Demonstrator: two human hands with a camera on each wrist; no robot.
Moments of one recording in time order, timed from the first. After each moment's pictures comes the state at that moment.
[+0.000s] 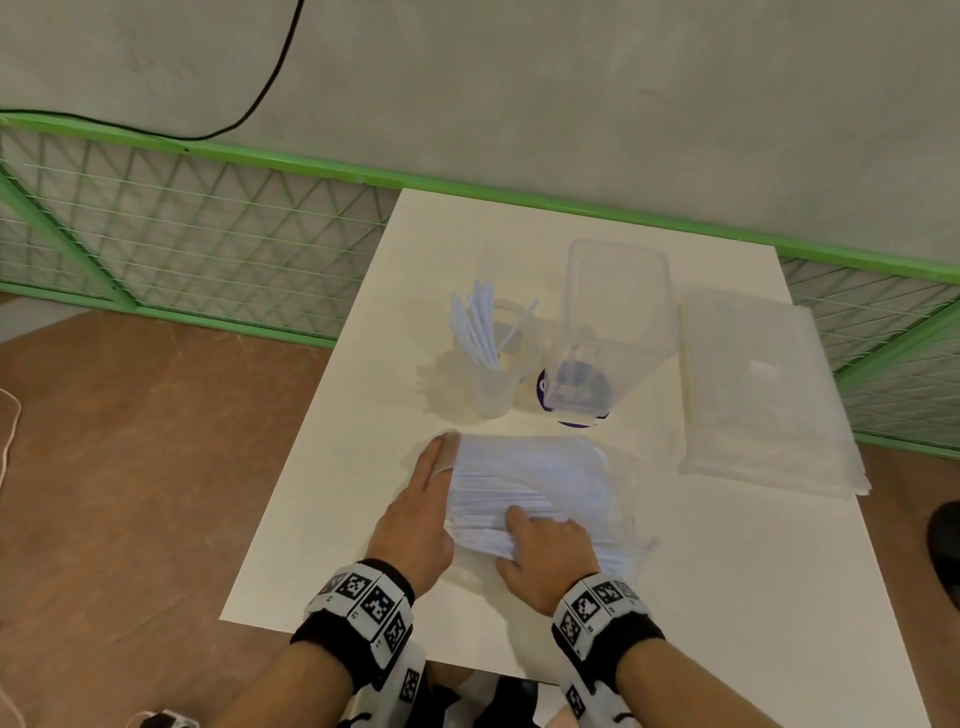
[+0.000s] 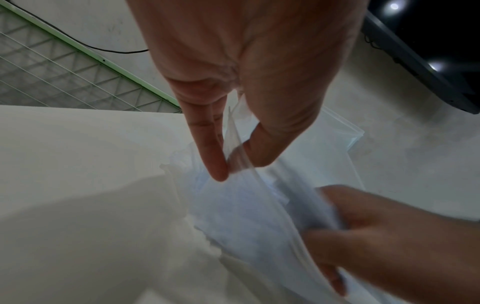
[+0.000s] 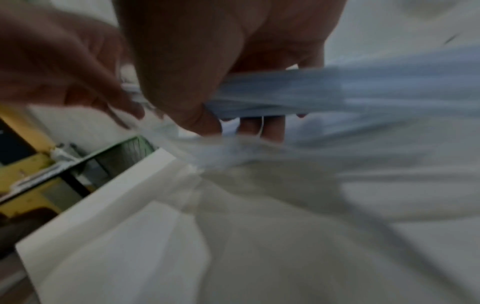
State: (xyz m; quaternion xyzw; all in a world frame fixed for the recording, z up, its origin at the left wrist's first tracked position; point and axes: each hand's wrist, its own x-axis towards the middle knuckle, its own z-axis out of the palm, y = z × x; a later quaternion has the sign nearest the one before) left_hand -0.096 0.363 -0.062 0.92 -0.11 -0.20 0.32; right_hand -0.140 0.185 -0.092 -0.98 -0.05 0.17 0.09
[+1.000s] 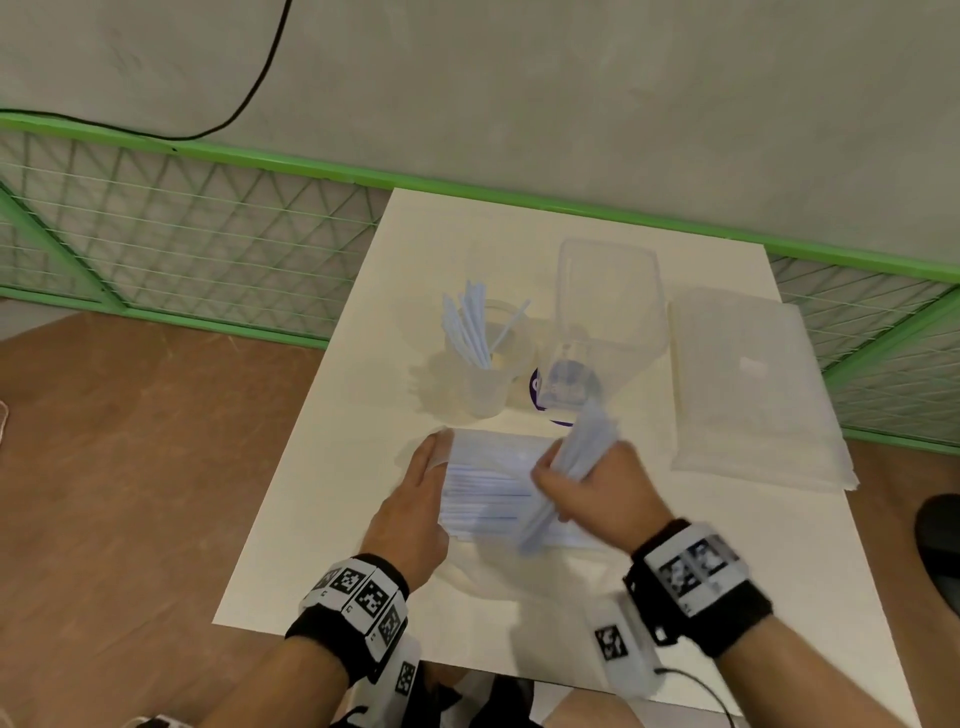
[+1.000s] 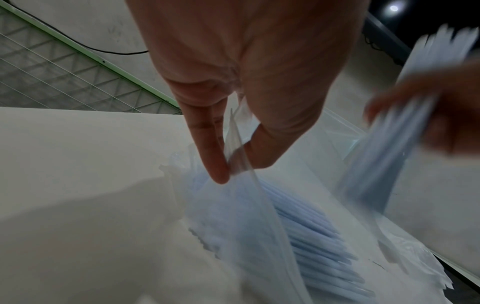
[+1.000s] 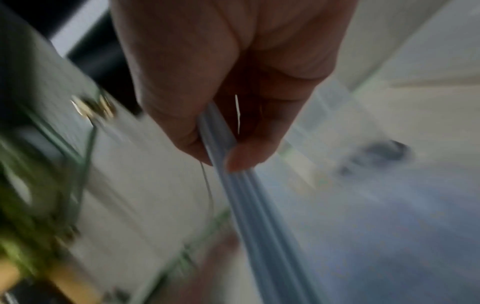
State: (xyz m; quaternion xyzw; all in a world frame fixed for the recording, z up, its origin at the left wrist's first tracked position) left_hand -0.091 0.363 -0.067 0.92 -0.12 -0.20 0.33; right_hand -0.111 0.148 0.015 -0.87 0.09 0.07 0.48
